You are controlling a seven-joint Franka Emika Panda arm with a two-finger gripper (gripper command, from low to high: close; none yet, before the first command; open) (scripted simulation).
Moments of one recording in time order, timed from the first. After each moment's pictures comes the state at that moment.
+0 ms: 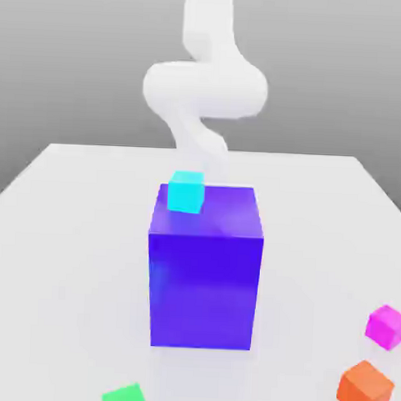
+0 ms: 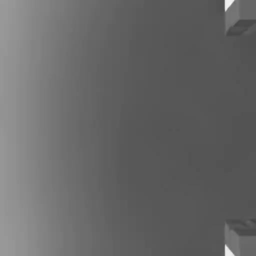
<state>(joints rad) 0.03 -0.71 0.03 -2.32 0.02 2.34 0.80</state>
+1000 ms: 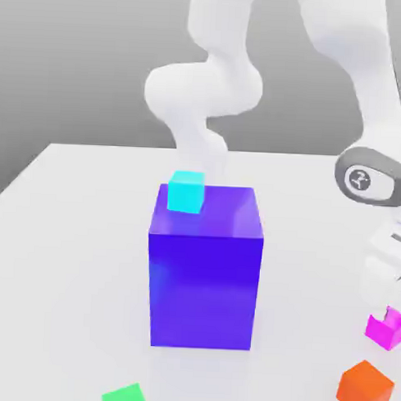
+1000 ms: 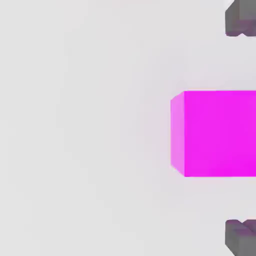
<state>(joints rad) 0.50 0.40 0.22 -2.46 -0.29 2.84 1.13</state>
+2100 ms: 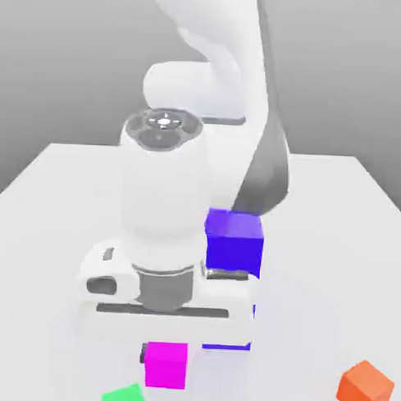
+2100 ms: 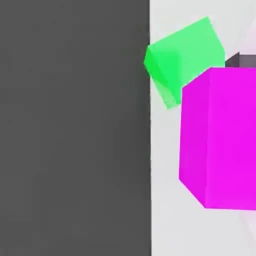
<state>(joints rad) -0.10 0.31 -0.05 -2.29 0.03 2.60 0.68</state>
